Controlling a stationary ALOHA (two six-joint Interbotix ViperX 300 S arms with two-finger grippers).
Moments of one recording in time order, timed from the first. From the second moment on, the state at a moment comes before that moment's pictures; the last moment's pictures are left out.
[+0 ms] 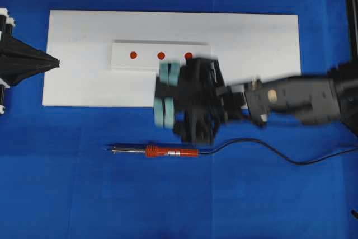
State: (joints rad) left arm 0.00 -1.00 1.23 0.00 -0.31 -0.04; right arm 0.10 0.07 0.32 -0.42 0.56 0.58
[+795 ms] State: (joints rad) left arm 0.00 -1.01 1.23 0.00 -0.30 -0.04; right arm -0.10 -0.33 0.61 -0.37 0.52 0.47
